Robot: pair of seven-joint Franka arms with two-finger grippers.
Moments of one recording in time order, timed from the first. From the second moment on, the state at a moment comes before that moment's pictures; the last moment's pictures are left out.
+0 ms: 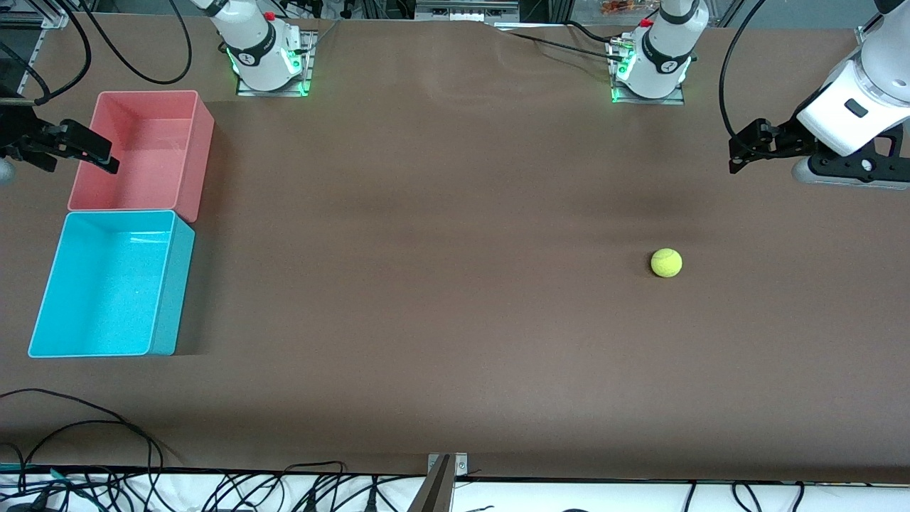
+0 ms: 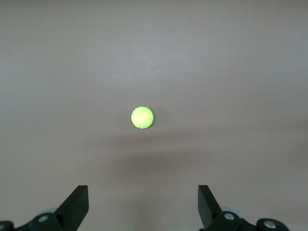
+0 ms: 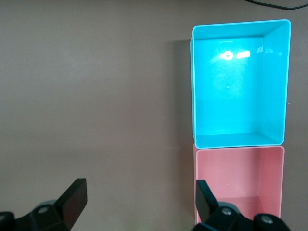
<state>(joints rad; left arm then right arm) -0.12 0.00 0.00 -1.58 0.00 1.53 -0.05 -0.05 0.02 0.04 -1.53 0.02 1.53 0.03</state>
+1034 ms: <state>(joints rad) -0.12 0.00 0.00 -1.58 0.00 1.53 -0.05 -0.05 0.11 0.04 -1.41 0.02 1.52 0.00</state>
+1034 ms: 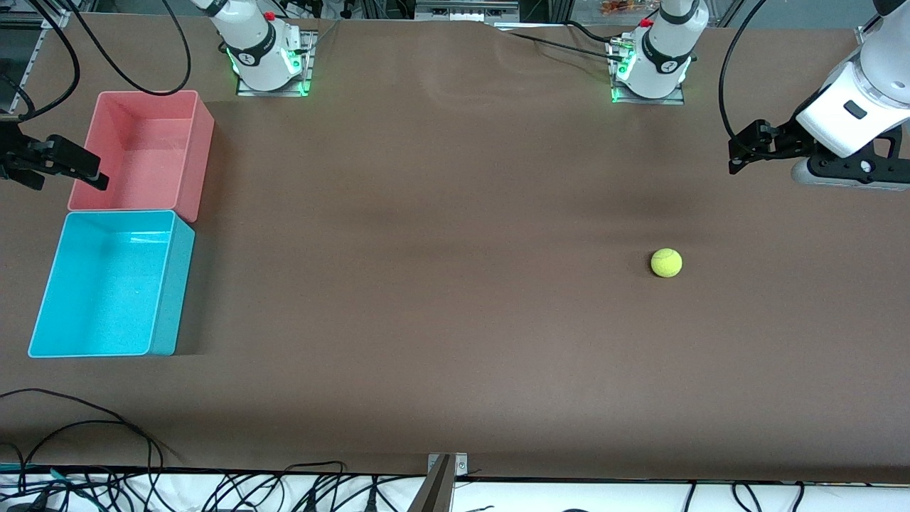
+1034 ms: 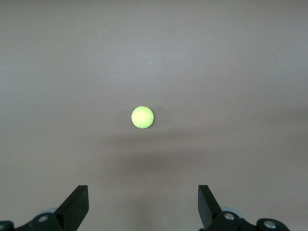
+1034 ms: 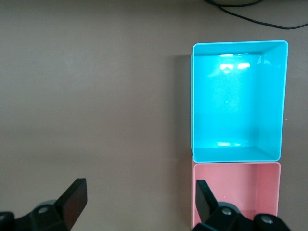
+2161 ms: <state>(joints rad) -0.12 0.00 0.00 -1.58 0.00 1.53 -0.05 -0.05 0.12 0.04 -1.41 0.01 1.51 -0.01</state>
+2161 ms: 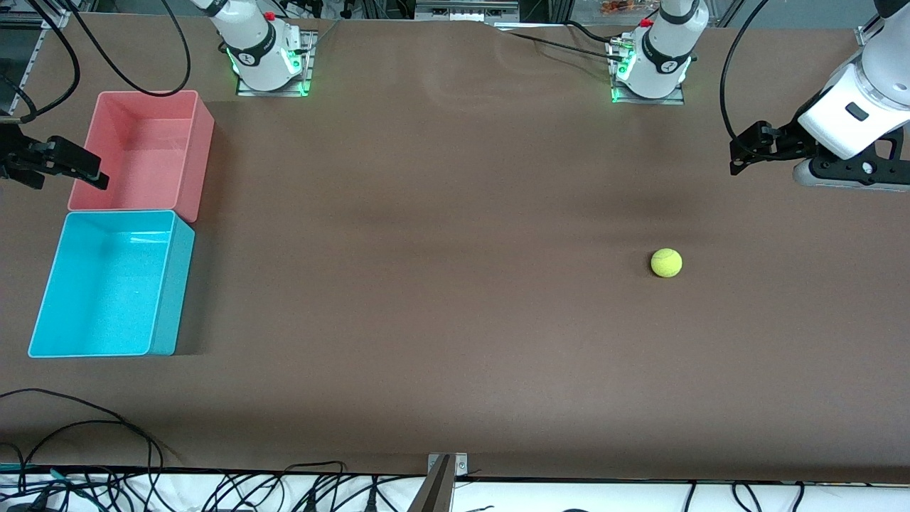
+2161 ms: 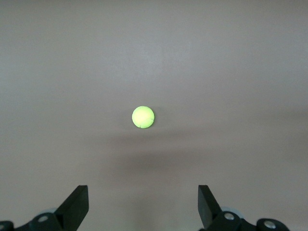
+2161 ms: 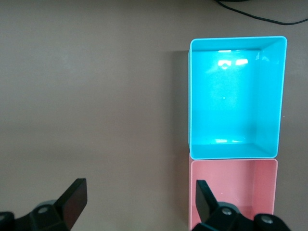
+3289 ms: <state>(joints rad) -0.12 0.01 0.00 -1.58 0.00 1.53 -0.05 -0.05 0.12 0.04 -1.41 -0.02 1.51 -0.03</state>
